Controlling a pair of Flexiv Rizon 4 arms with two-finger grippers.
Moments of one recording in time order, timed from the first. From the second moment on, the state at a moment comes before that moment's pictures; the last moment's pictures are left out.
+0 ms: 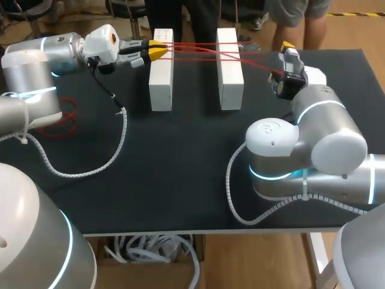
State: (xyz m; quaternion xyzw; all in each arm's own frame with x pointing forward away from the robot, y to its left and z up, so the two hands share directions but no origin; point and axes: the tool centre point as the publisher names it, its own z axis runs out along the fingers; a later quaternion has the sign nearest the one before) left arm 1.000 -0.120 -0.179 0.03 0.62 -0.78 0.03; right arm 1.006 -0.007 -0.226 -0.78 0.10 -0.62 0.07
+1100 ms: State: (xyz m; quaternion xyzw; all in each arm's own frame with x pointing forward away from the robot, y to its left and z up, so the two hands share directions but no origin) left arm 1.000 -0.120 -0.179 0.03 0.62 -0.78 0.03; right arm 0.992 -0.021 -0.222 -0.78 0.09 -0.61 0.08
